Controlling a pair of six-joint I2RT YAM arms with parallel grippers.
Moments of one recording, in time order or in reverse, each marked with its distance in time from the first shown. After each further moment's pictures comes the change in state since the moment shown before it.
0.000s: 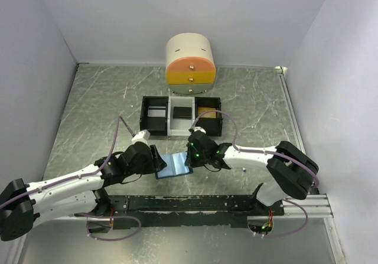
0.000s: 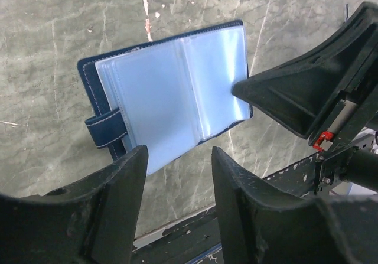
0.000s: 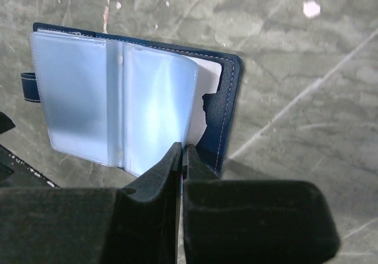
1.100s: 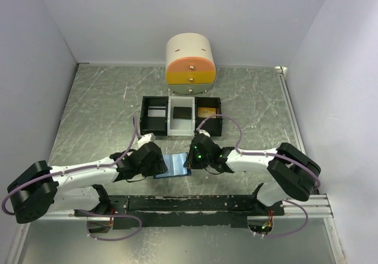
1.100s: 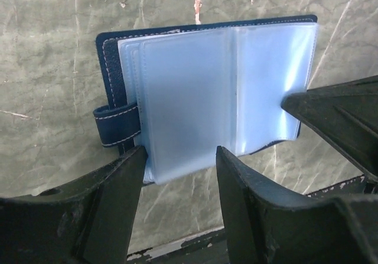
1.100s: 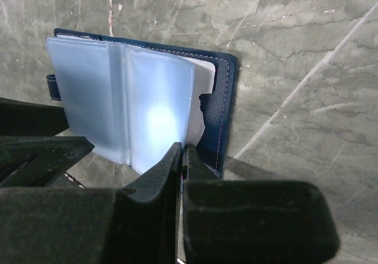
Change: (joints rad) left arm -0.018 0.211 0.054 -0.038 -0.019 -0.042; right arm 0.001 -0.041 -0.103 0.124 -0.023 0.182
